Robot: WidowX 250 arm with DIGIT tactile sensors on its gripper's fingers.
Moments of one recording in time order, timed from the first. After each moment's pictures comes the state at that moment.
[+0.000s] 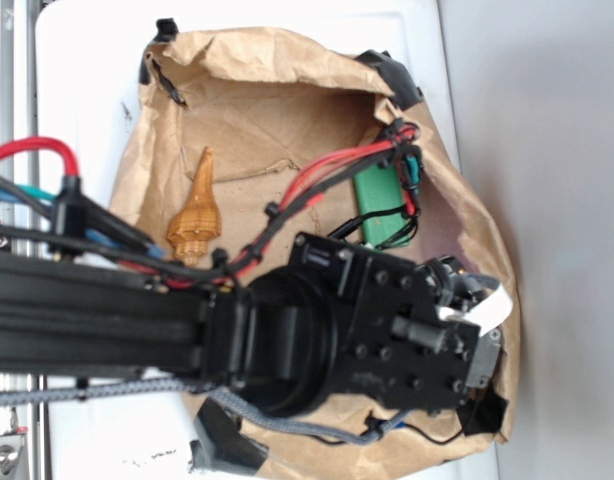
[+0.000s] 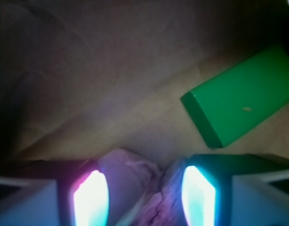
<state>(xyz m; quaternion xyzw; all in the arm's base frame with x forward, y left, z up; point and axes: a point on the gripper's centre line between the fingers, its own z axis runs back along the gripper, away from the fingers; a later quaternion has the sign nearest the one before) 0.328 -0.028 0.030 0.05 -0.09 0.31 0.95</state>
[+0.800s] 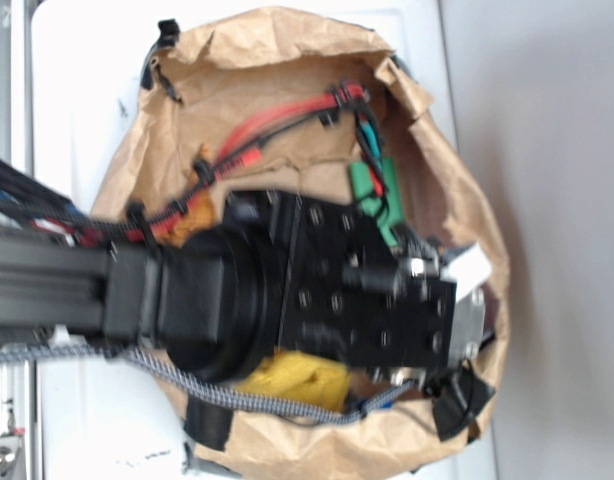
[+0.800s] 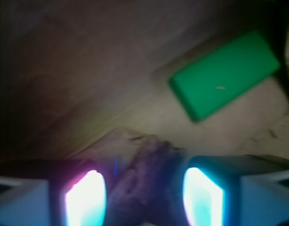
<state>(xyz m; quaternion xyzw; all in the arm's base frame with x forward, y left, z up) 0.311 -0.024 0.062 0.00 -0.07 0.33 0.94</state>
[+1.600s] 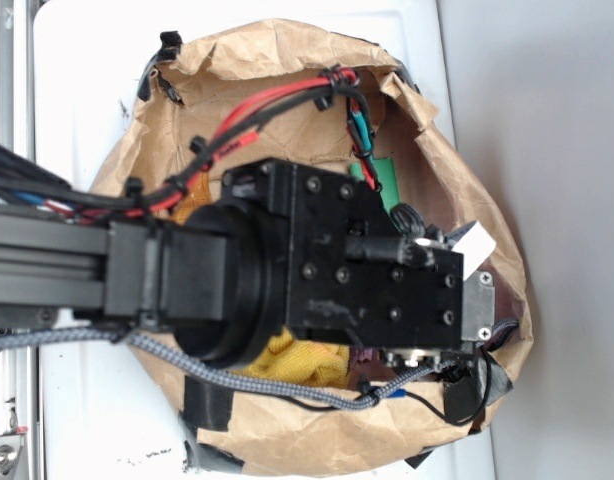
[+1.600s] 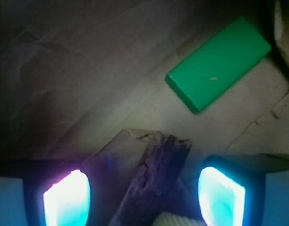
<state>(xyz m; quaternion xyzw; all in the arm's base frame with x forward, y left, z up) 0.317 -0.030 0.058 -0.03 -0.07 0.39 0.92</state>
